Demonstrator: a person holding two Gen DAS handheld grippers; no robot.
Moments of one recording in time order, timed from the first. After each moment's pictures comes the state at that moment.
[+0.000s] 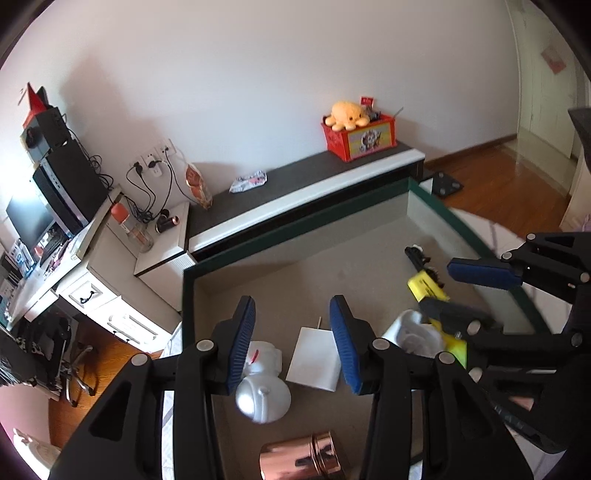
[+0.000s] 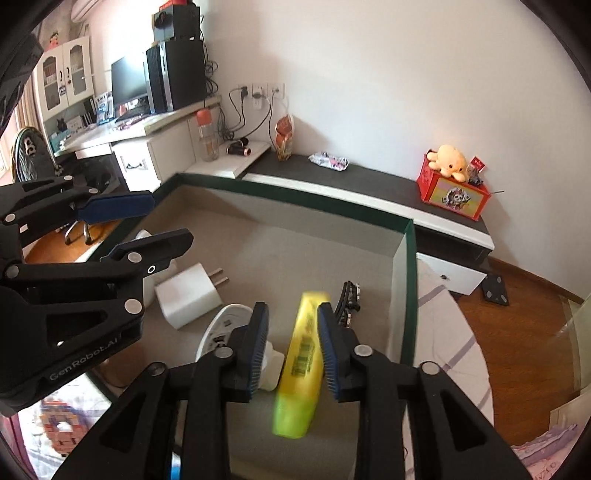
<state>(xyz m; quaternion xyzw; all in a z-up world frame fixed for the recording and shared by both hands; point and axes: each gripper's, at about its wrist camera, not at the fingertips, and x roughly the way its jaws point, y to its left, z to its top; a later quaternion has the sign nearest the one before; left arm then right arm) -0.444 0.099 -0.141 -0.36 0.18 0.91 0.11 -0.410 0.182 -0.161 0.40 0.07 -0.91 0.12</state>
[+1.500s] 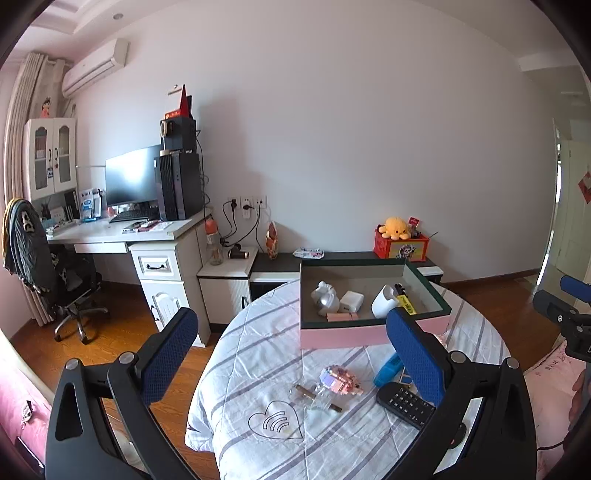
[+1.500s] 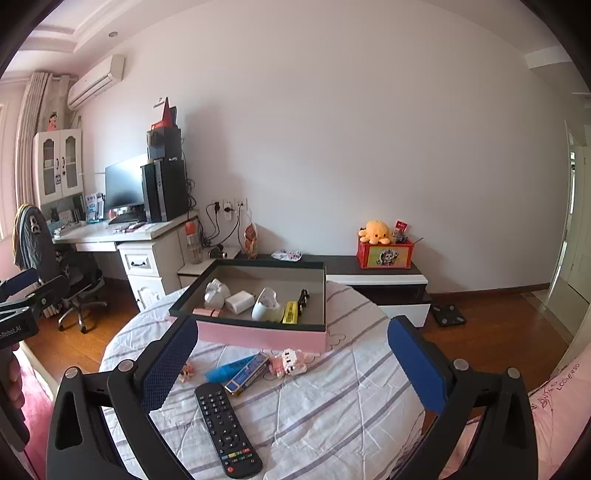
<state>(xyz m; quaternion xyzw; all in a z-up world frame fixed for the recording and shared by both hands) -0.121 -0.052 -0.064 -0.18 0.01 0.98 0.01 -0.106 0.210 -0.060 0.19 0.00 -0.98 0.03</state>
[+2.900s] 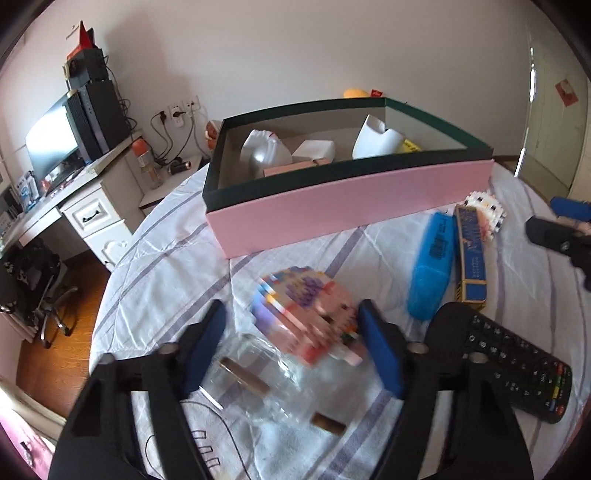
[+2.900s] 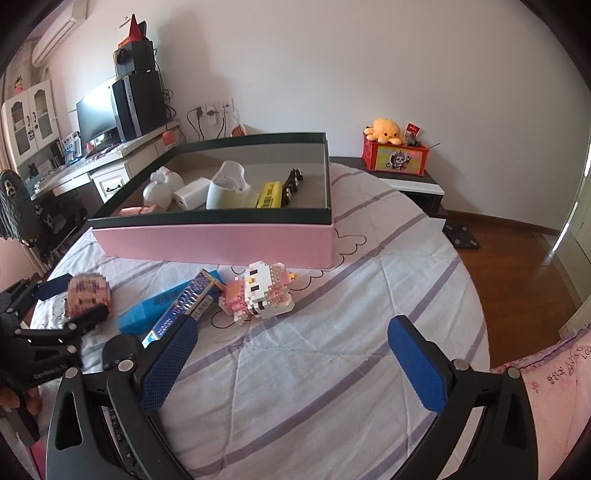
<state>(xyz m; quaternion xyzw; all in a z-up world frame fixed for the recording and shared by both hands) -0.259 0.005 -0.227 -0.37 0.11 0.92 0.10 -0.233 0.226 -0.201 0.38 -0.01 -0.93 0.03</state>
